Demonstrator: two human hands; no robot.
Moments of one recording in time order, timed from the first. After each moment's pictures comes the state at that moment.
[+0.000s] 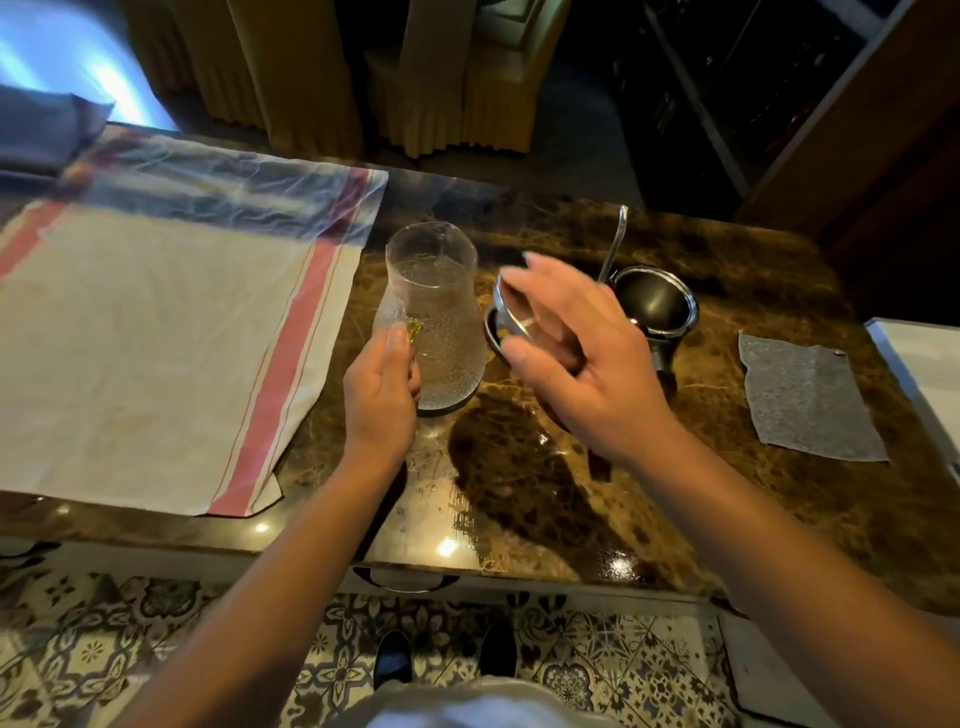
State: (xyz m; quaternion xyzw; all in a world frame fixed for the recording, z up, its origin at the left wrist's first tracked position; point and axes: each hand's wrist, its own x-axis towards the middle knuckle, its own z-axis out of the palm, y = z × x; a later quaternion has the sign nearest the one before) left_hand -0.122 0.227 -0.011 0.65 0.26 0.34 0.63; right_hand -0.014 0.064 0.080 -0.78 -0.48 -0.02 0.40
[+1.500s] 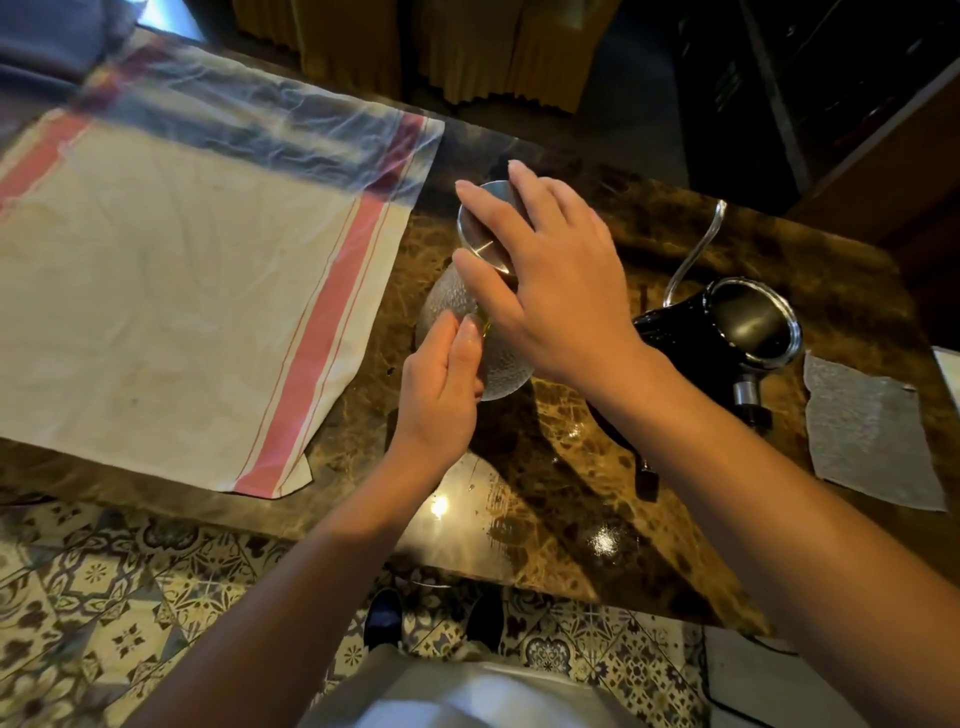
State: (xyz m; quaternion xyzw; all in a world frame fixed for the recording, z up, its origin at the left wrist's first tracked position) left_hand -0.118 0.236 -0.016 0.65 0.22 0.32 0.66; right_hand 0.000 0.193 0.072 -0.84 -0.51 -0.13 0.12
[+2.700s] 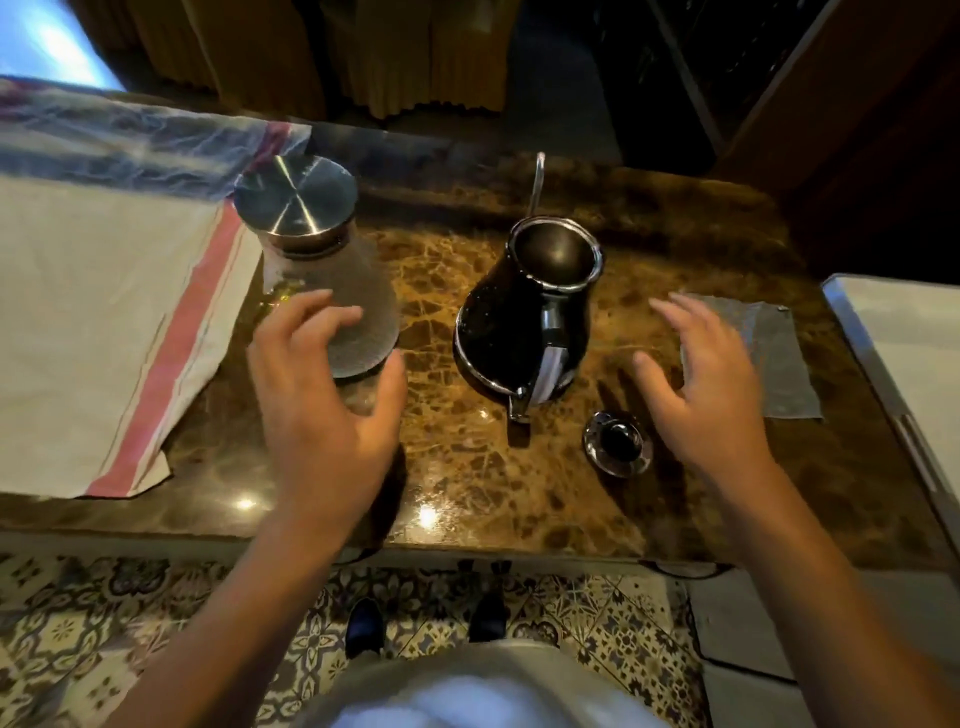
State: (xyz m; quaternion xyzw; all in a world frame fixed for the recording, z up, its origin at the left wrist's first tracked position) left_hand -0.131 0.138 0.019 0.83 0.23 0.43 0.27; right_hand 0.070 -0.100 0.037 -0.92 -0.30 -0.06 0.25
